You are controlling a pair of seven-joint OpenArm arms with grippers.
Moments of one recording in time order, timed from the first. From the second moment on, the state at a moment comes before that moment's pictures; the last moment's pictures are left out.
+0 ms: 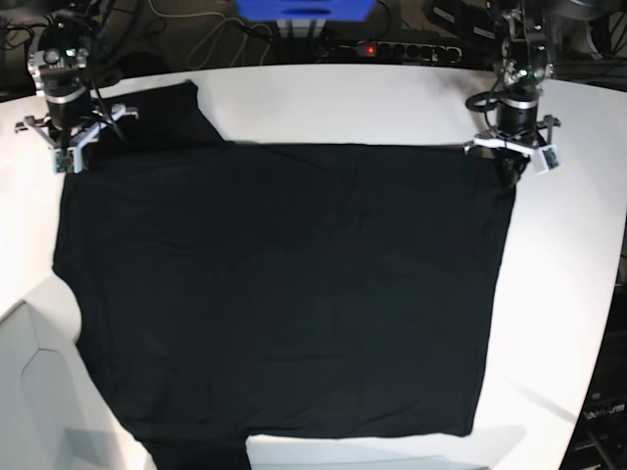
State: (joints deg) left arm 32.6 -16.5 -15.6 98.3 -31.6 1.3 8.8; right arm -30.5 1.9 32.0 117.0 0.4 26.8 -36.6
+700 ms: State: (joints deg) left arm 41.7 -13.6 -23.4 103.0 -31.9 0.7 8.8; right arm -28.8 0.2 43.7 117.0 0.5 38.9 -36.5
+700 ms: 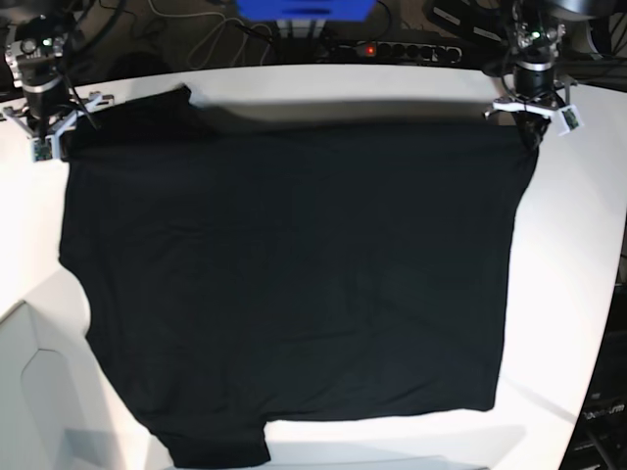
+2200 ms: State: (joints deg) left arm 2.6 -15.0 -16.7 80.9 -31.2 1.5 8.8; right arm 24.0 6.6 24.4 76.2 -13.4 39.3 -35.1
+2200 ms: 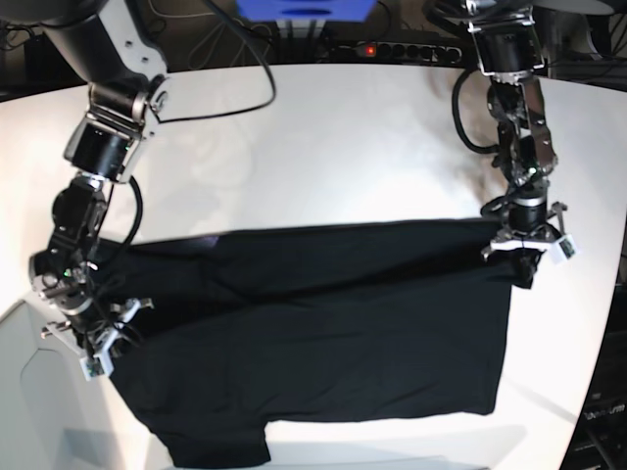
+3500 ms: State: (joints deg) left arm 0.9 -17.3 -11.6 75.9 -31.6 1.2 8.5; right arm 25.5 8.7 20.6 66.6 -13.0 39.3 -28.8
